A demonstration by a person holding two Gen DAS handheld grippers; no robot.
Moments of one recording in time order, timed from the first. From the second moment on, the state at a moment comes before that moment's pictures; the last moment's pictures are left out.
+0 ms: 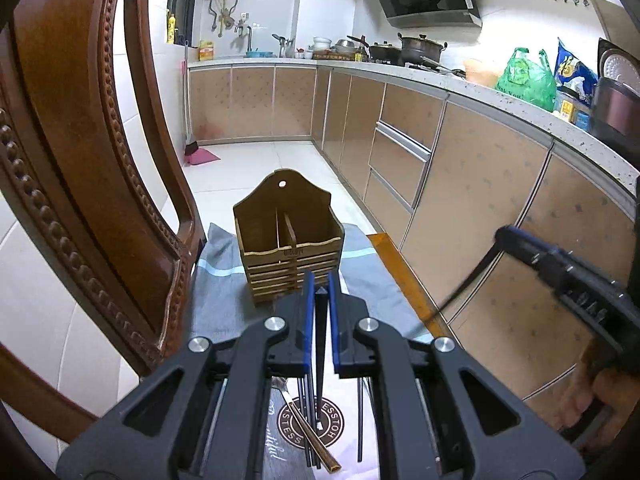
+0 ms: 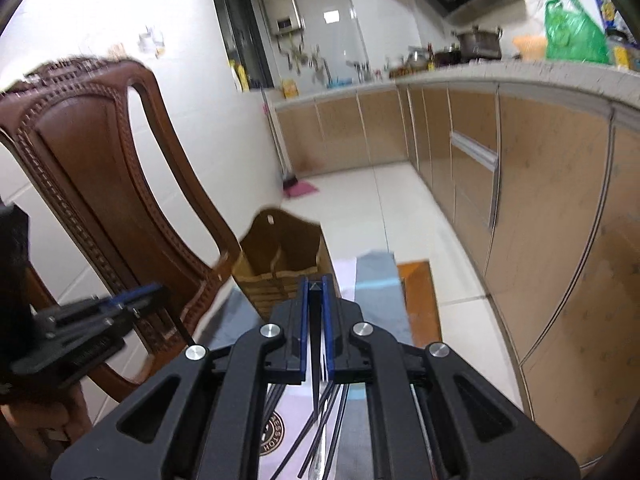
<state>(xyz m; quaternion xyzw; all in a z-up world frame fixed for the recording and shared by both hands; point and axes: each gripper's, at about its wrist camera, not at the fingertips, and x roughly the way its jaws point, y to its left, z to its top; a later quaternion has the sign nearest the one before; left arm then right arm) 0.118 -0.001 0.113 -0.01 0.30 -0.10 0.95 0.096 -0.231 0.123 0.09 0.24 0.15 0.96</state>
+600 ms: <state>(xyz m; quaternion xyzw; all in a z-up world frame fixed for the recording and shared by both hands) 0.095 0.018 0.147 -0.03 0.27 -0.09 0.96 0.077 -0.225 0.133 0.07 0.22 0.16 0.96</state>
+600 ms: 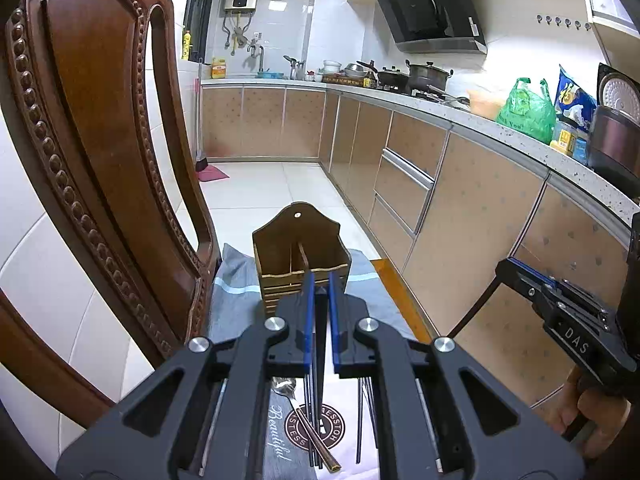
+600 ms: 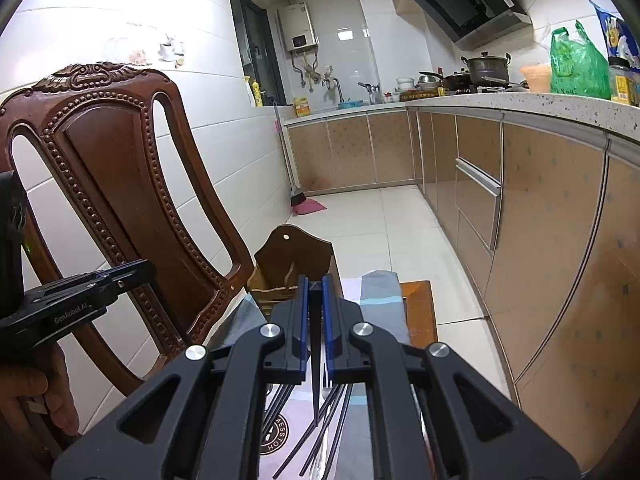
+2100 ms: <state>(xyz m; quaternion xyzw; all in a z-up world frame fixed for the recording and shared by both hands) 0.105 0.094 0.162 -0.08 0.24 -0.08 0.96 0.182 -0.190 0.138 0.12 0.17 0.09 0.97</state>
